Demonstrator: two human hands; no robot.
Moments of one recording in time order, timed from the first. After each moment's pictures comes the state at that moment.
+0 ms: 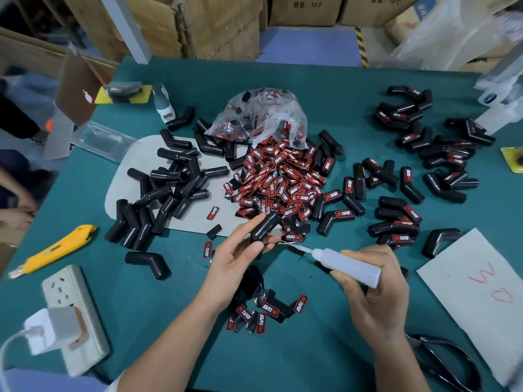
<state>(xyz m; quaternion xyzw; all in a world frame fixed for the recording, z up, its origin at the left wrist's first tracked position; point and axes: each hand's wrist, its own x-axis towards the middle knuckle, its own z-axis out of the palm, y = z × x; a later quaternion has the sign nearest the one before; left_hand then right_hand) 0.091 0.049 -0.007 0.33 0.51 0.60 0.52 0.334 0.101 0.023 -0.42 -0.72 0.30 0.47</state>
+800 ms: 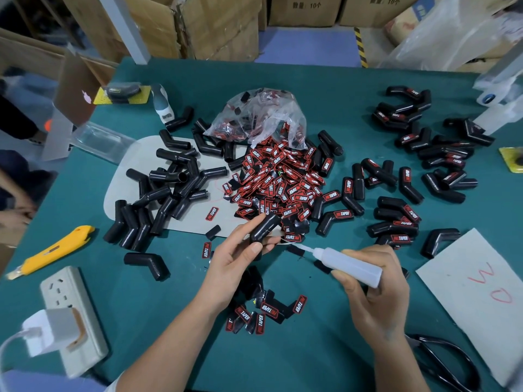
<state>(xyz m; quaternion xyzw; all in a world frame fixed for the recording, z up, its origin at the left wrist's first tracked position) 0.092 0.049 -0.004 0.32 0.51 0.60 0.53 0.334 0.101 0.025 -0.43 -0.72 0.28 0.48</state>
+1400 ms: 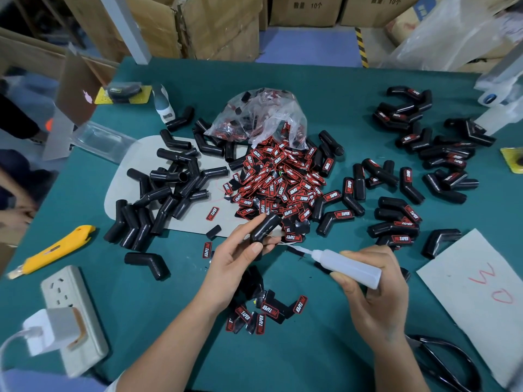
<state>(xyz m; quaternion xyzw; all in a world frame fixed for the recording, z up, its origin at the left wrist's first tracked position) 0.092 0.049 -0.003 0.32 0.50 0.61 0.52 0.333 0.101 0.026 -0.41 -0.72 0.30 0.48</state>
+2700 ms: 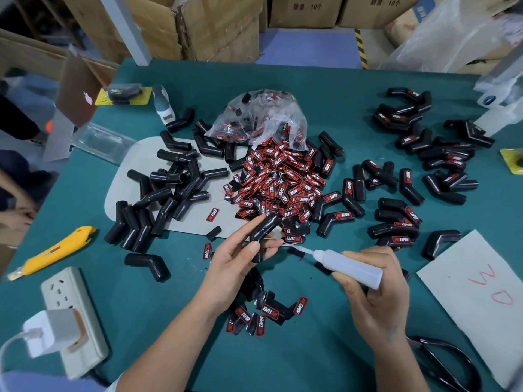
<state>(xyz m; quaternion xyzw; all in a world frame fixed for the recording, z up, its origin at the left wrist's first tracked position) 0.093 0.049 0.000 0.25 0.46 0.62 0.58 0.334 0.103 0.023 -0.42 -0.72 0.29 0.48</state>
